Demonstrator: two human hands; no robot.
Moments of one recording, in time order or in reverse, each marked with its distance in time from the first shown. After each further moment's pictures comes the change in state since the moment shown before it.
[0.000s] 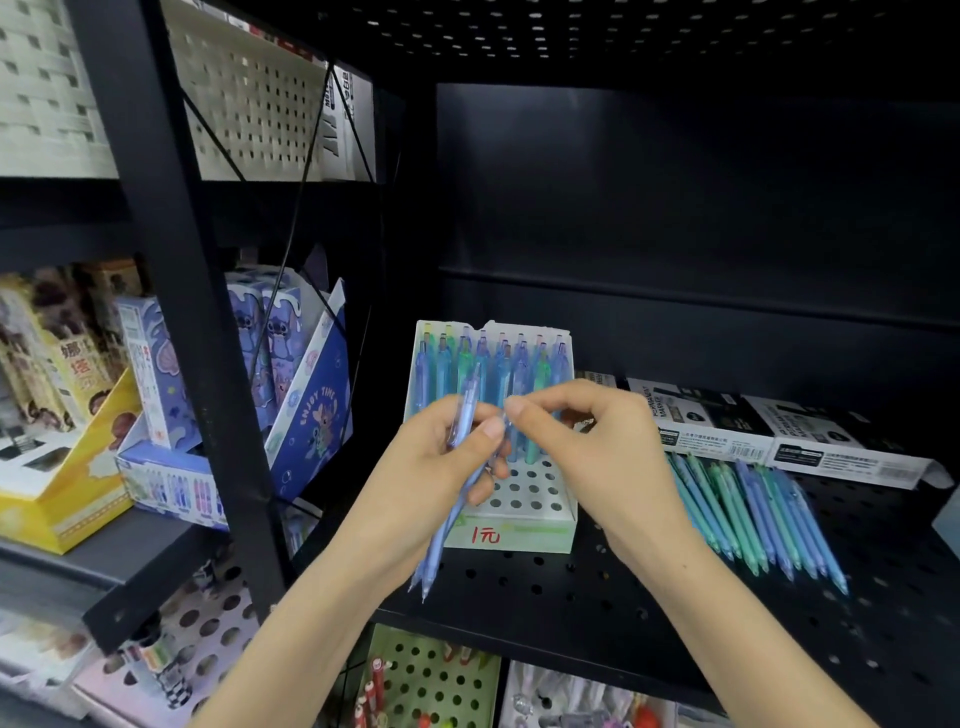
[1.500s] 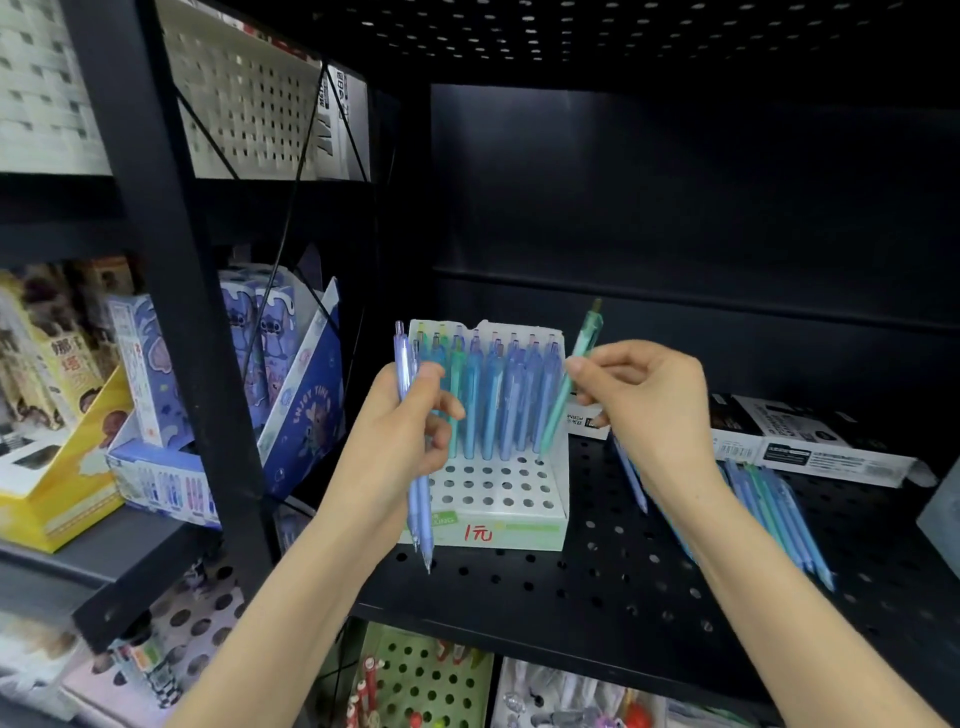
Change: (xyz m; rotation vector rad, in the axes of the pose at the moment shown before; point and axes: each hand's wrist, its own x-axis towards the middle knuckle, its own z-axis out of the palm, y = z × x) left_hand 0.013 0.014 -0.003 -0.122 0.300 -0.076; right_hand 0.036 0.023 -0.029 0.041 0.224 0.052
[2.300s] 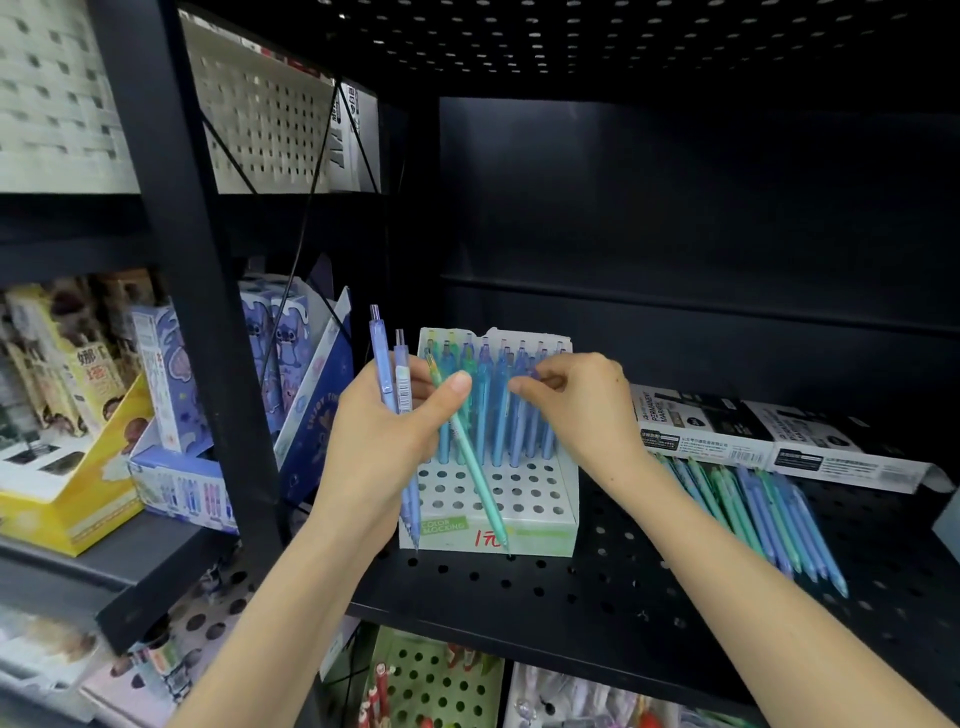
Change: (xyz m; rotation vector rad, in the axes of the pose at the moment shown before) left_hand 0.004 0.002 -0.013 0.112 0.075 0.193; right_hand 0.013 0.005 0.043 -0.323 -0.154 -0.215
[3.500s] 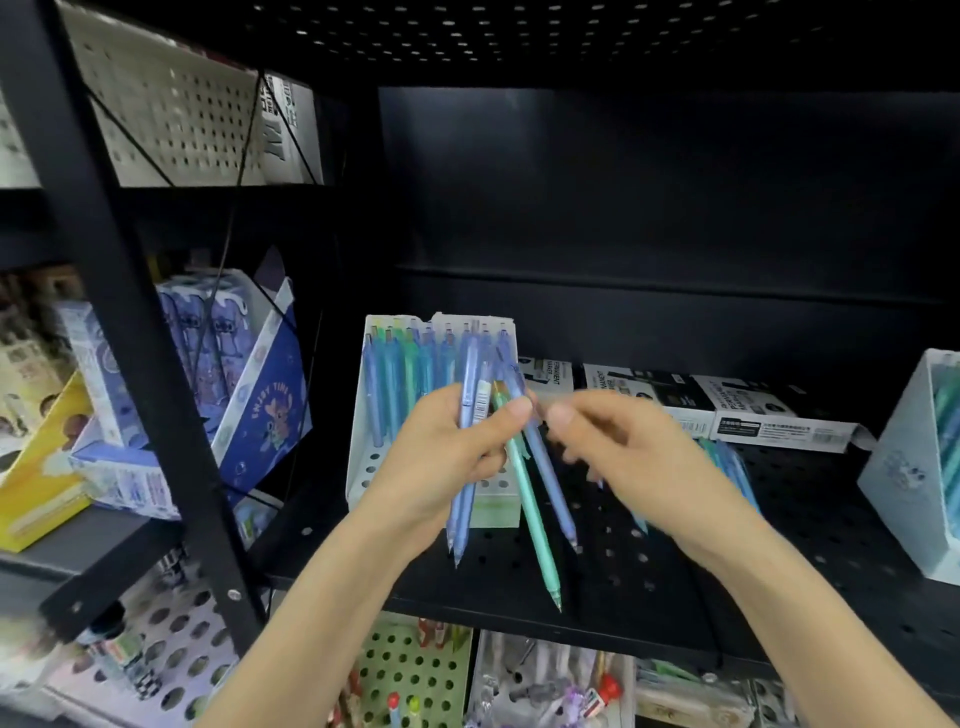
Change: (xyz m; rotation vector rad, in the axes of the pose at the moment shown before) left_hand -0.032 0.002 0.058 -0.049 -0.465 -0.137; right_hand -0.074 0.002 -0.090 0.276 -0.325 0.090
